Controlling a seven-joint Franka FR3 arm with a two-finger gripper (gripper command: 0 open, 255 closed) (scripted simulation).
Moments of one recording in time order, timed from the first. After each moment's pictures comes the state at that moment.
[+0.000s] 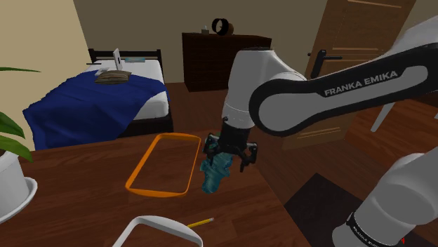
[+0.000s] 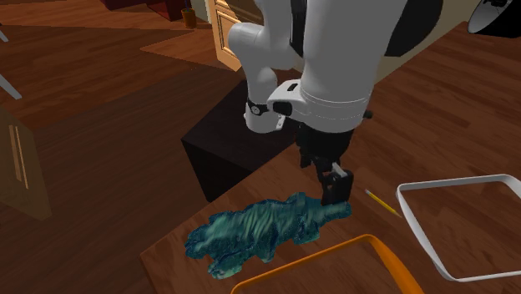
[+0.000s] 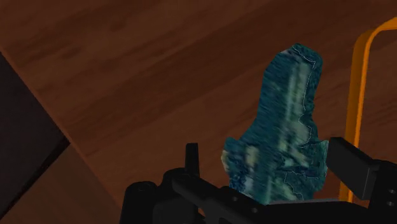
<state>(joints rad) -0.11 -0.36 0.74 -2.36 0.35 2.16 1.24</state>
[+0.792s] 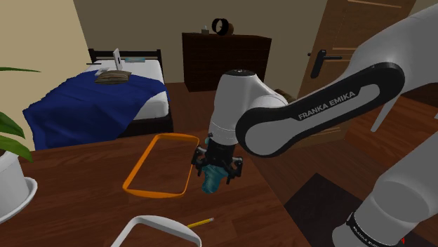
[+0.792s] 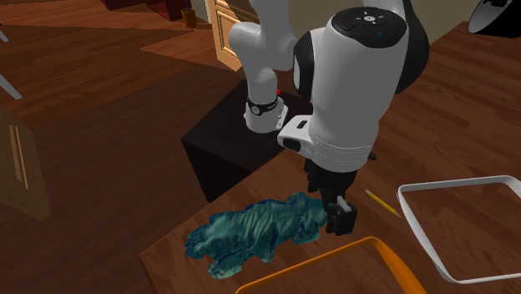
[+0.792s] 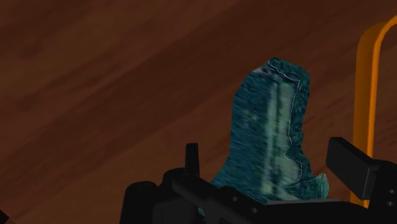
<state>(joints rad) -0.17 -0.17 0.87 -2.34 0.23 2.35 1.41</state>
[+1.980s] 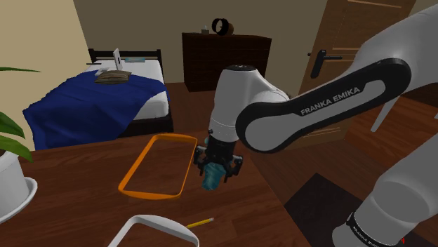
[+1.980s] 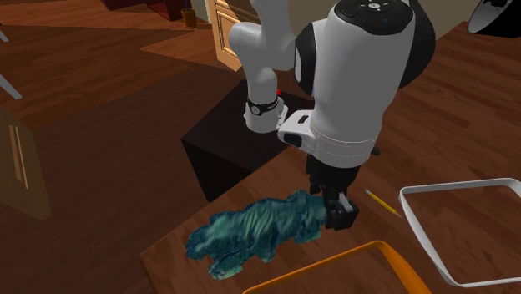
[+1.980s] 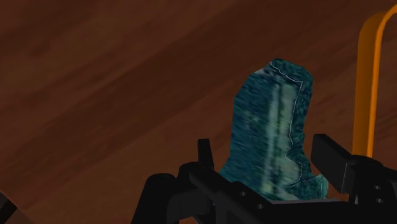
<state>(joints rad) -0.17 -0.19 0.86 -2.33 0.25 2.32 1.40</state>
